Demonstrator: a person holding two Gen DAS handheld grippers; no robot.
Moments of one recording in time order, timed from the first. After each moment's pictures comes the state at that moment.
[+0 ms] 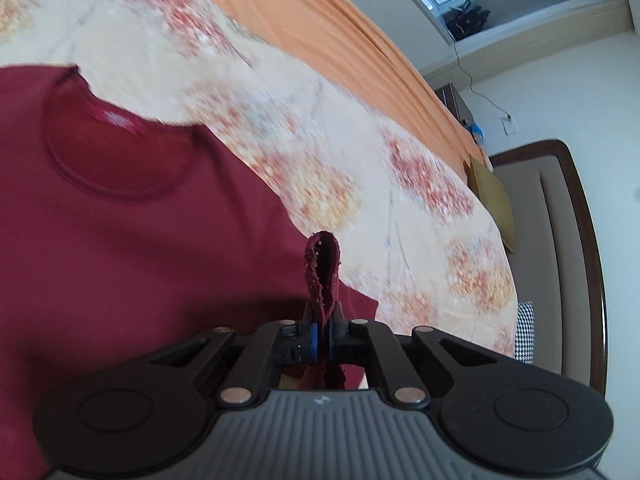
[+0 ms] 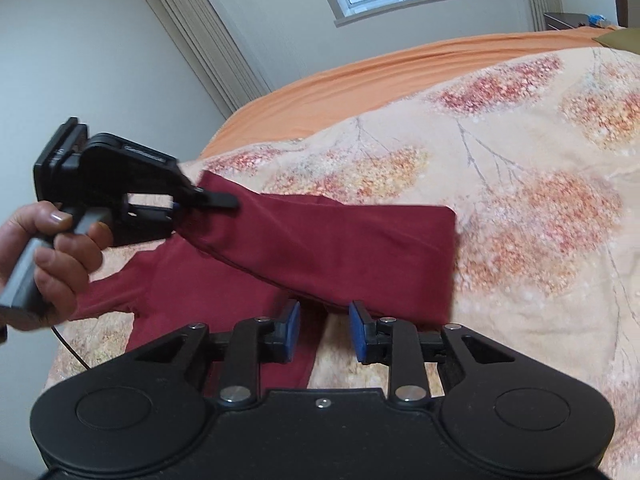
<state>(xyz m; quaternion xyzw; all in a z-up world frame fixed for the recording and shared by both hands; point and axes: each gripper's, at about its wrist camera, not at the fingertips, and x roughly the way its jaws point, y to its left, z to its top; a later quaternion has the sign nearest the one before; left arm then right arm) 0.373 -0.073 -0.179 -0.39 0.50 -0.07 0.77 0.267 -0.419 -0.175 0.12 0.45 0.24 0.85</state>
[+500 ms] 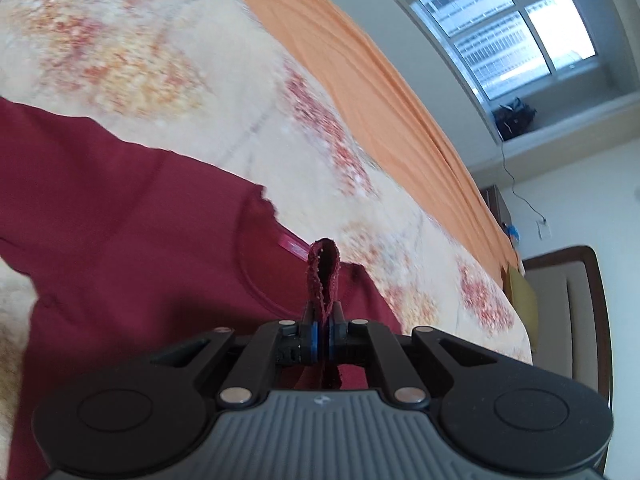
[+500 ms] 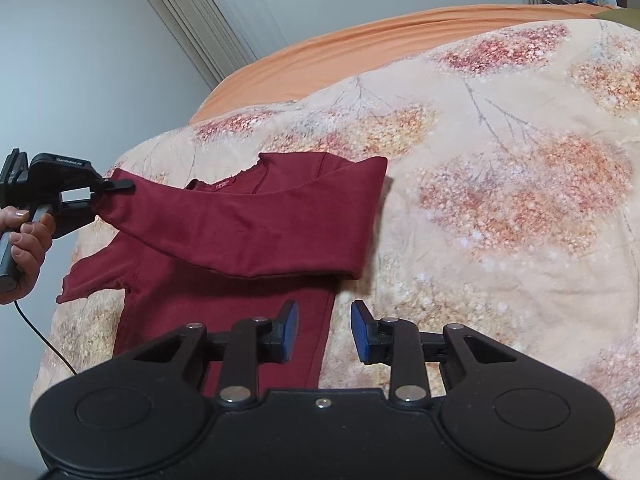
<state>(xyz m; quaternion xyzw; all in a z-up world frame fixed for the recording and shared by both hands) 0.329 0.103 -0.194 -0.44 0.43 0.04 0.79 0.264 -0.376 -0.193 0.11 0.50 0.22 0.83</state>
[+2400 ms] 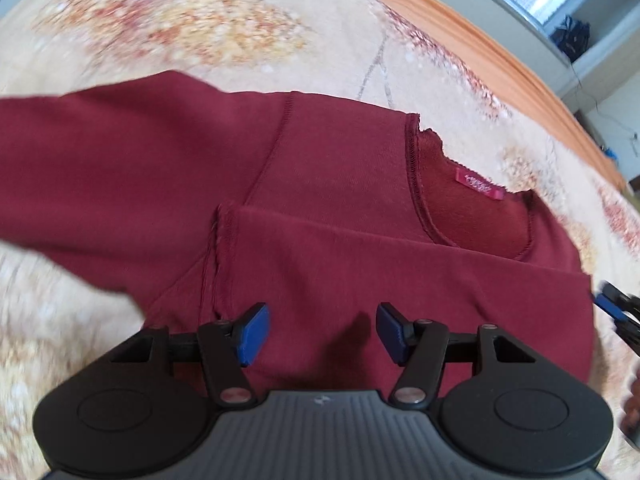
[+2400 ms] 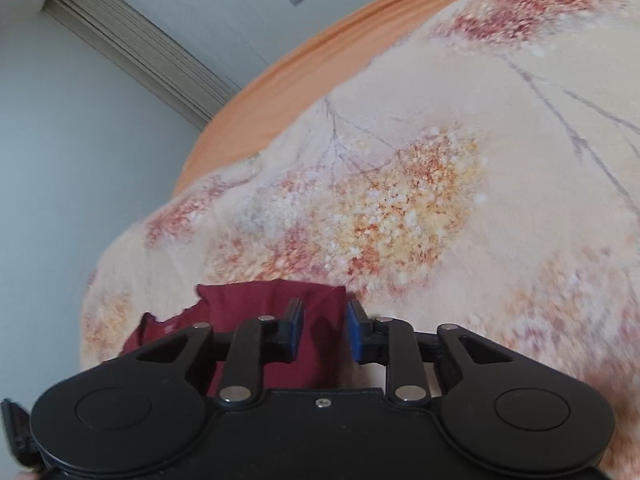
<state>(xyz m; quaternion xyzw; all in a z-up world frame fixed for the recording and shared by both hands) 0.313 0.104 -0.287 -0.26 0.53 0.11 0.80 0.470 -0.352 -0.298 0.25 0.49 0.24 0.80</state>
